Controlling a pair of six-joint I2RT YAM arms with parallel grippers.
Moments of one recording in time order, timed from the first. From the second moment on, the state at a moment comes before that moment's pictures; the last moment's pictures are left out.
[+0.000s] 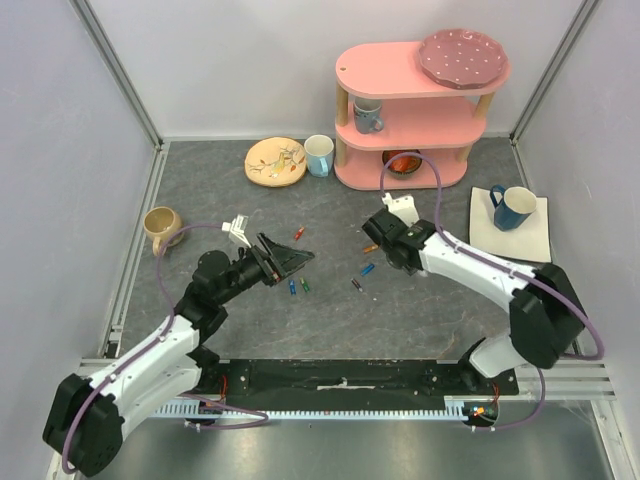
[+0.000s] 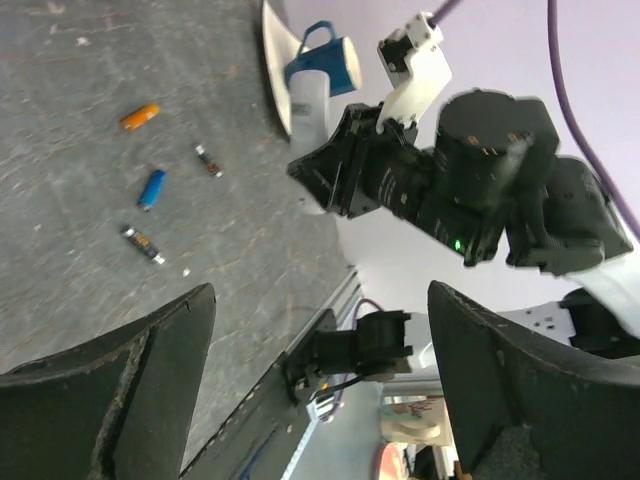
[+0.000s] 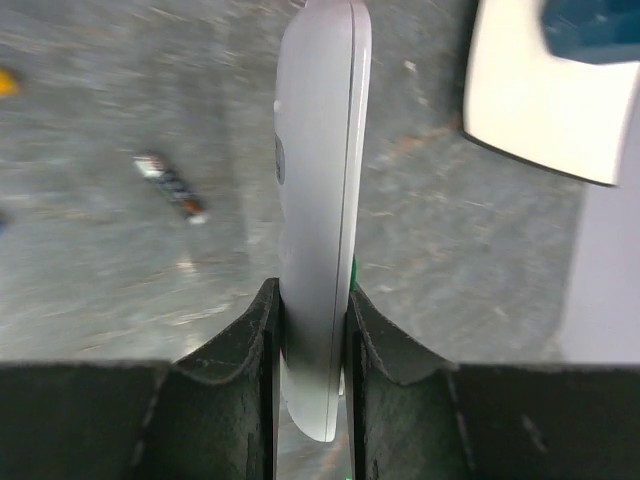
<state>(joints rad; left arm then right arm) -0.52 0.83 0.32 0.45 0.38 -1.15 0.74 1.46 1.05 -0.80 0.71 0.48</state>
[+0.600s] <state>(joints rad) -0.52 0.61 0.26 0.16 0.34 -1.03 0.50 1.84 1.09 -0.80 0.78 0.30</state>
